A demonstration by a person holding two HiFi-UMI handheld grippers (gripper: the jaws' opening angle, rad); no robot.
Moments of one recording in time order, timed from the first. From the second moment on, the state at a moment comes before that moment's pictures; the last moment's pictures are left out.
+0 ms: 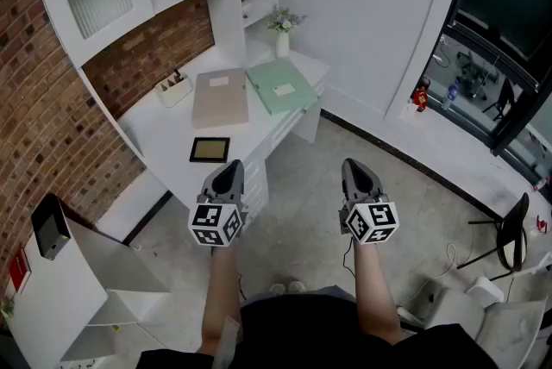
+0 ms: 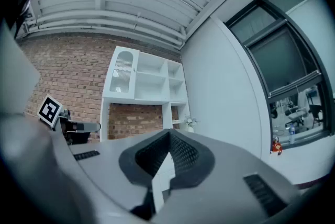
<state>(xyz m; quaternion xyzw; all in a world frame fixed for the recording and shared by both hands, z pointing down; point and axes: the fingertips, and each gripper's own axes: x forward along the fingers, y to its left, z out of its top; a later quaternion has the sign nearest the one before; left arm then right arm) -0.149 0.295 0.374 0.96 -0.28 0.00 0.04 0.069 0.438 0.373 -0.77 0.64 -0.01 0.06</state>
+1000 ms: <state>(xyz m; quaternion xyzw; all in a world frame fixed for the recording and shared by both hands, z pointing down) -0.134 0.299 0.408 0.97 -0.23 0.02 0.05 0.063 0.427 0.407 -0.75 0.66 -0.04 0.04</state>
